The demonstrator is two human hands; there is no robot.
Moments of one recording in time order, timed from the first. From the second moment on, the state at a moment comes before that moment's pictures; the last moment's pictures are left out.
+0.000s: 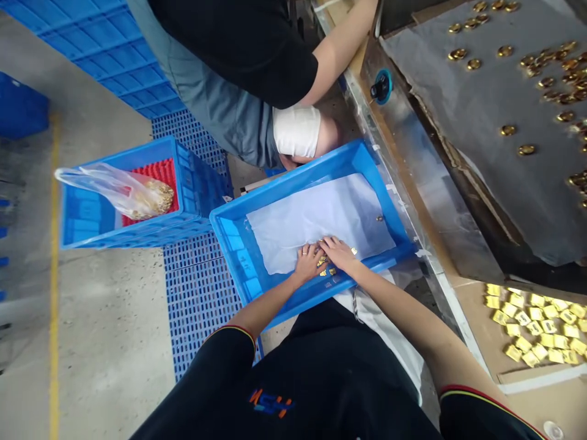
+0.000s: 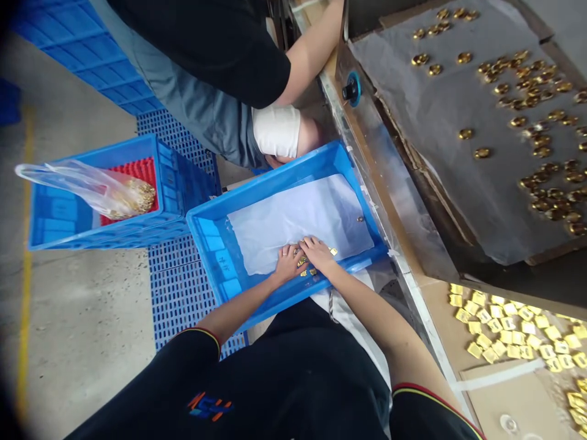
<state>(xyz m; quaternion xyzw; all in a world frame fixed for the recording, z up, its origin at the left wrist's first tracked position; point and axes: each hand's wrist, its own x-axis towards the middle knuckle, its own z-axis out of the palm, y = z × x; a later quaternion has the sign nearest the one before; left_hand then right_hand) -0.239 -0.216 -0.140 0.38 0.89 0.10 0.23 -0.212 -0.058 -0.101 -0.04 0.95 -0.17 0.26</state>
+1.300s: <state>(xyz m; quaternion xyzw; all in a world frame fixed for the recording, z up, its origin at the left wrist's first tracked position) -0.282 -0.204 -0.058 -0.12 0.50 0.74 0.43 -0.193 -0.042 -0.061 0.27 0.62 -0.73 0.06</state>
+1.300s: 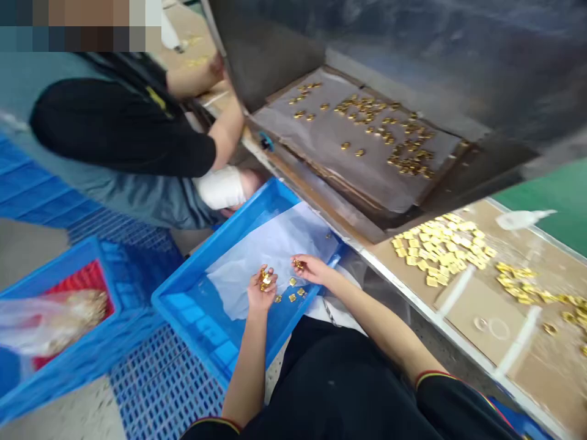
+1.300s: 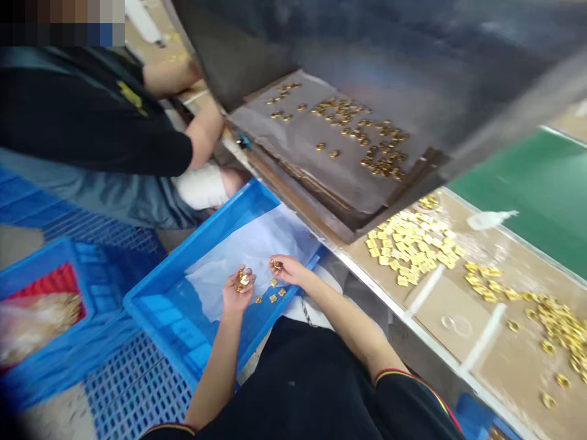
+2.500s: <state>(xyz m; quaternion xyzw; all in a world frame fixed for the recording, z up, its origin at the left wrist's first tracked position) -0.129 -0.021 -0.011 0.82 0.56 0.12 -0.03 0.064 -0.023 -0.016 0.51 0.84 0.04 -0.19</state>
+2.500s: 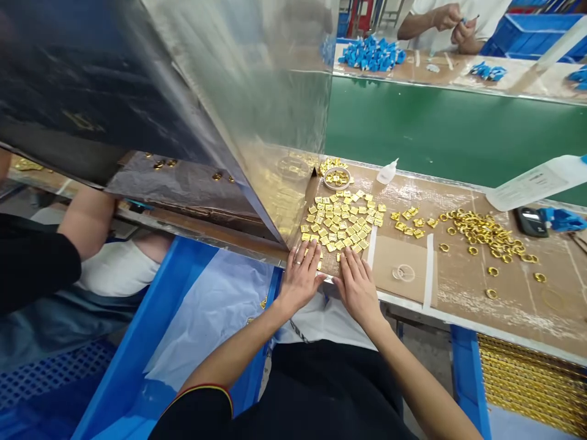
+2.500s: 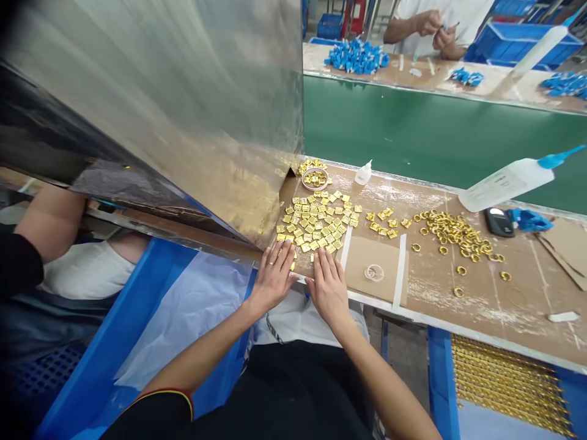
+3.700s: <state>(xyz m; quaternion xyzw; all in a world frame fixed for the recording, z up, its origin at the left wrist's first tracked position) -0.132 -0.072 -0.024 0.82 0.55 0.13 0.04 0.045 -0.061 0.006 0.43 0.84 -0.08 -0.31</state>
